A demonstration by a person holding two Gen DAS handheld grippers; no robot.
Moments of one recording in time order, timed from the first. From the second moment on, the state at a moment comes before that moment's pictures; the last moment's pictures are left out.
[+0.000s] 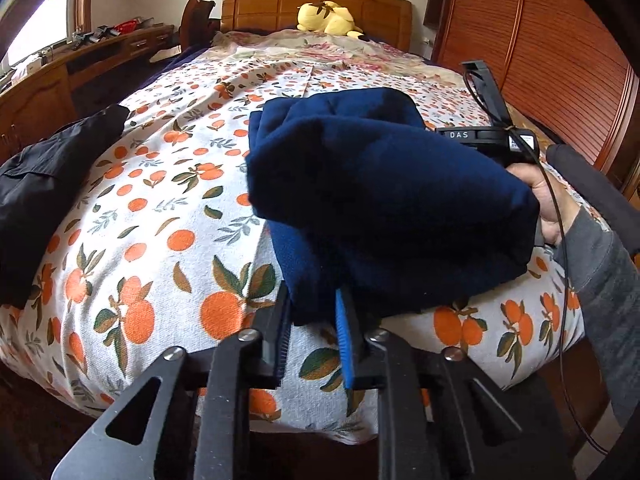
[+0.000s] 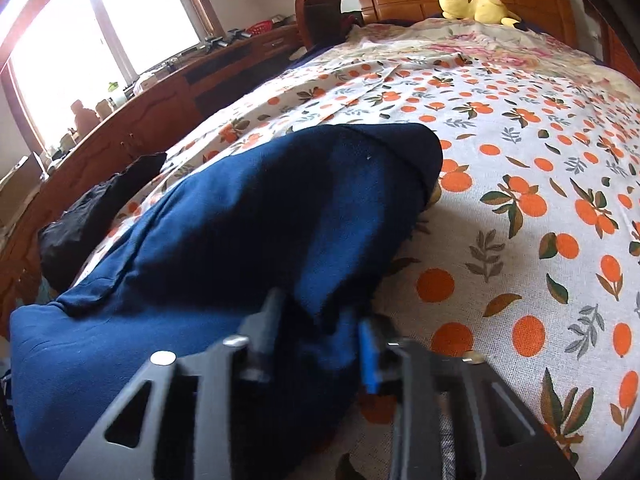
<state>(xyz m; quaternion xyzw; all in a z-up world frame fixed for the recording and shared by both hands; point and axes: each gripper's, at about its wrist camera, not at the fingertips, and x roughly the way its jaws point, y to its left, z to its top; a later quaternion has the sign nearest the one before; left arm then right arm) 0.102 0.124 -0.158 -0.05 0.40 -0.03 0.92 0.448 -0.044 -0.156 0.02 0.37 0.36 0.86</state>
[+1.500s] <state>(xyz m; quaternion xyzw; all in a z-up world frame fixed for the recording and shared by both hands) 0.065 0.383 -0.035 -0.05 0.21 0.11 0.97 0.378 0.192 0.002 -0.13 0.20 0.38 0.89</state>
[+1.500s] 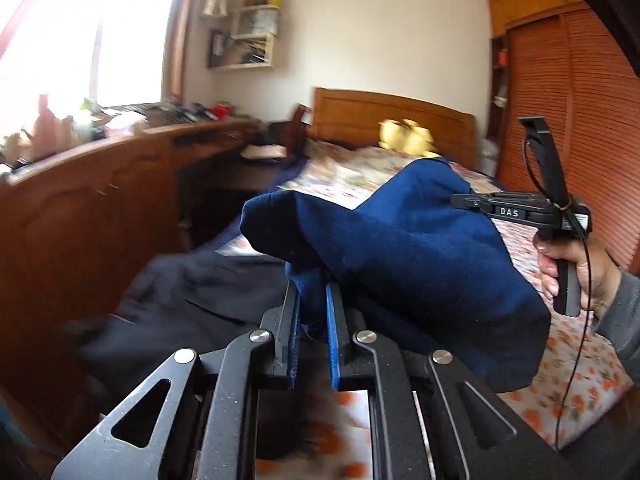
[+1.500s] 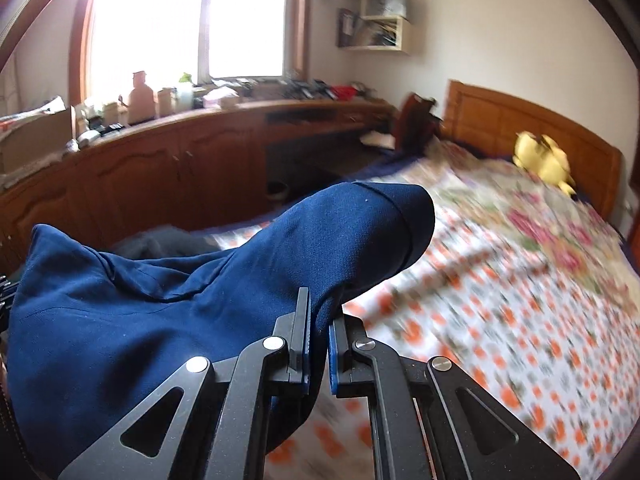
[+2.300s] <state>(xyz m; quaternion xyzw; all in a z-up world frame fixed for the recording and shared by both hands) -0.009 0.499 -0.079 -0.08 0.25 0.24 0.93 0.346 0.373 -0.026 -0.18 0.23 0.48 0.83</state>
